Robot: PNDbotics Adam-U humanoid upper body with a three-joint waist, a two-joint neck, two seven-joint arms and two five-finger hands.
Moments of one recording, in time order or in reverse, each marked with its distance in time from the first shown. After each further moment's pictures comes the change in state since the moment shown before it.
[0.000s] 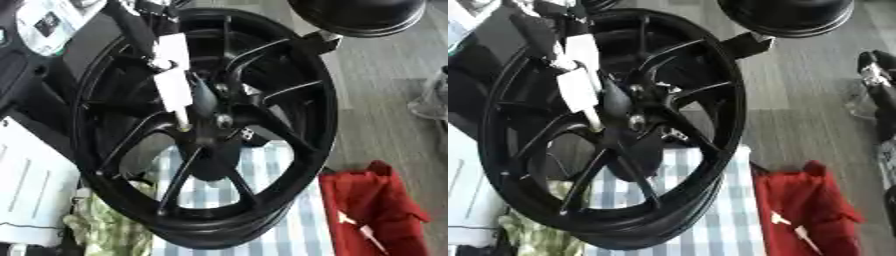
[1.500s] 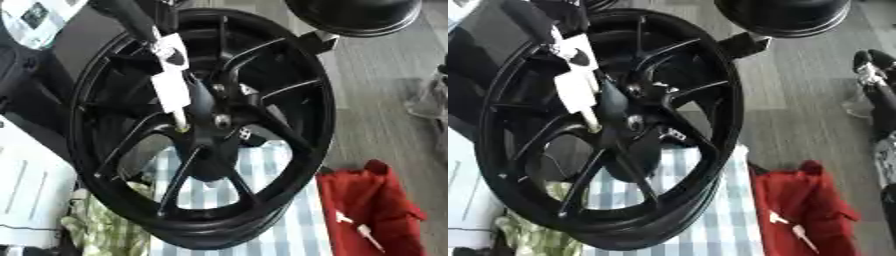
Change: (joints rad) left arm -0.008 -0.001 0.037 -0.005 -0.047 0.036 0.001; right arm 0.000 0.000 0.000 0.000 -0.001 -0.002 0.007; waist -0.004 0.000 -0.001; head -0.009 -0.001
